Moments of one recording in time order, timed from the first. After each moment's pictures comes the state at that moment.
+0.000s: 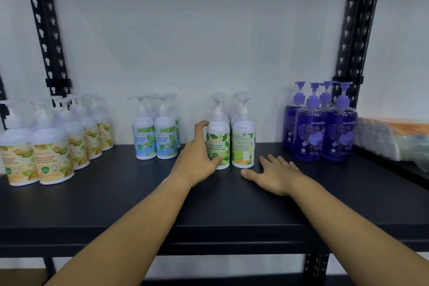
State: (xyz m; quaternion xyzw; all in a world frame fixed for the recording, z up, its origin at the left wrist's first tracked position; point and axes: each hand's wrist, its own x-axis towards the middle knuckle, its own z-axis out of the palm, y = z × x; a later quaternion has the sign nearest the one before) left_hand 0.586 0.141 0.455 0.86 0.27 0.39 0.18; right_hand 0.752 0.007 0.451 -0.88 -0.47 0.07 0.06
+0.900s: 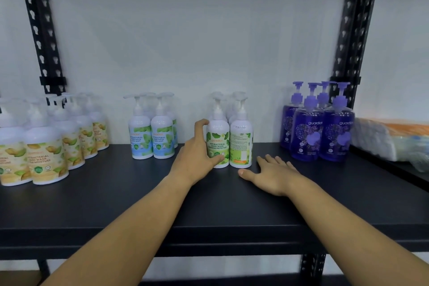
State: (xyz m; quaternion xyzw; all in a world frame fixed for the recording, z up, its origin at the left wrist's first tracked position) left_hand 0.594 0.145 0.455 0.86 0.28 0.40 0.16; right_hand 0.750 0.007 0.451 -0.88 -0.47 0.07 0.07
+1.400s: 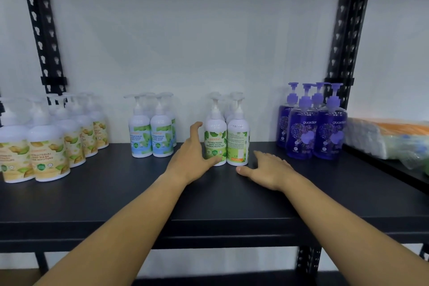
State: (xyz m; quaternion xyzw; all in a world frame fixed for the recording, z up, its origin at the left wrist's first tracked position) left_hand 0.584 0.143 0.452 0.87 0.31 0.34 0.18; right_hand 0.752 0.006 0.452 -0.86 -0.48 0.05 0.17
